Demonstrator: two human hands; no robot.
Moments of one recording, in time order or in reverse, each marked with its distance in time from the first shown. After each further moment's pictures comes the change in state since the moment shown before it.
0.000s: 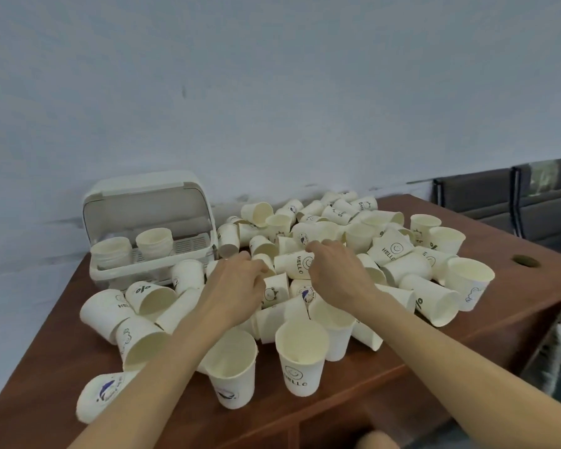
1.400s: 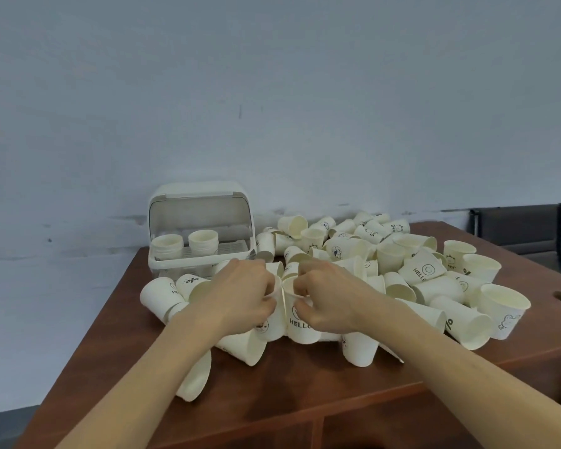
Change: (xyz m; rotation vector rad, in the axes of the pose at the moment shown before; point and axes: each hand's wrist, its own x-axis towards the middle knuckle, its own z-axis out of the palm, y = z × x) left_hand -0.058 0.000 -0.078 0.221 -0.069 0.071; right_hand -0.030 -0.075 -0.041 -0.030 -0.147 -0.519
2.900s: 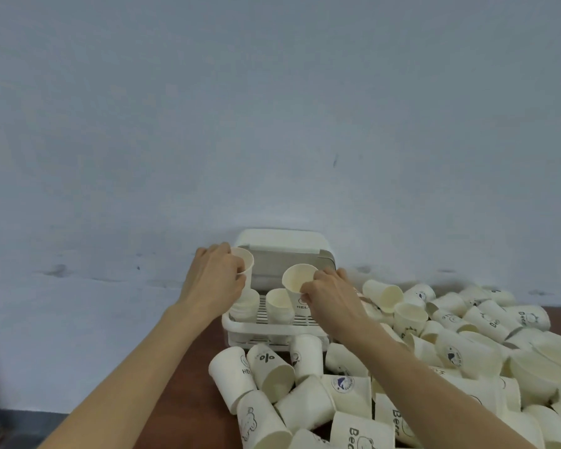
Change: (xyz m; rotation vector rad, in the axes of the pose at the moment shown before) left_hand 0.056 -0.220 -0.039 0.201 0.307 -0.439; right_hand 0.240 0.003 0.065 -0.124 0.188 -0.010
